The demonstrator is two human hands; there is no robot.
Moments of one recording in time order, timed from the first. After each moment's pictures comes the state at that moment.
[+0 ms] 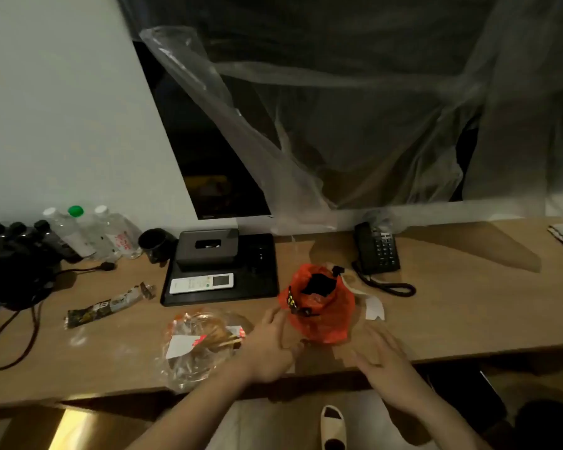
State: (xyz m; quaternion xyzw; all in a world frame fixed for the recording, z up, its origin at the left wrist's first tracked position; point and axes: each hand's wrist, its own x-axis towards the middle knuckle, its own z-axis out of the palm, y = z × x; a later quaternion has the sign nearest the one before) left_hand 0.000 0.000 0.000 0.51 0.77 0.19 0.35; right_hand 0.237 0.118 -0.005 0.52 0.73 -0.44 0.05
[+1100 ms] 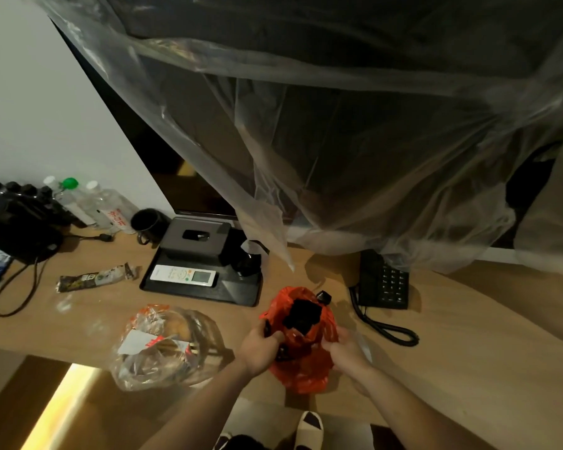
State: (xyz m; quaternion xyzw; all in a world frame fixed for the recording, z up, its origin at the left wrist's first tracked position) left_hand 0.026 0.154 -0.106 0.07 0.79 0.40 0.46; right_hand 0.180 0.318 -0.113 0.49 0.58 -0.64 0.11
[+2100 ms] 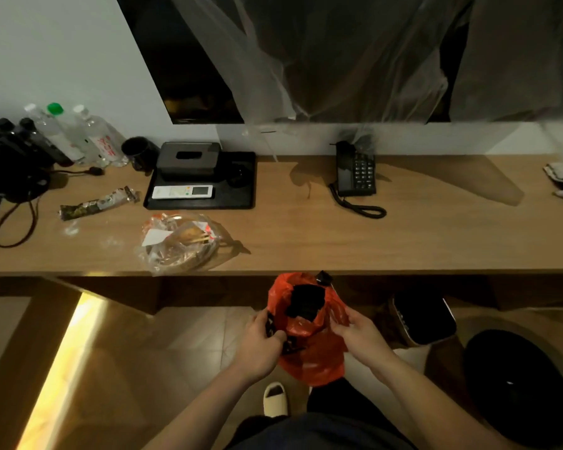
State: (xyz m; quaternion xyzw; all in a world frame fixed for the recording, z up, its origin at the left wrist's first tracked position) left_hand 0.202 -0.071 -0.067 0.22 0.80 0.33 0.44; right_hand 0.368 0.087 -0.070 0.51 0.56 -0.65 0.01
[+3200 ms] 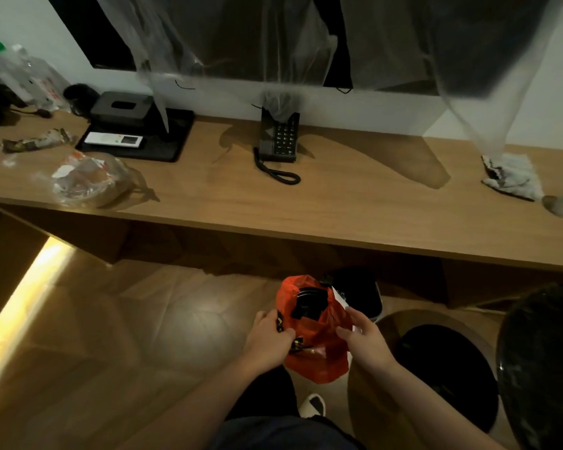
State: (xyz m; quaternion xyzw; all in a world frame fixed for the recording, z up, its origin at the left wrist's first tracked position) left_hand 0.548 0.087 -0.093 0.16 0.83 0.27 0.46; right_hand 0.705 0.241 -0.105 0.53 0.57 -0.63 0.05
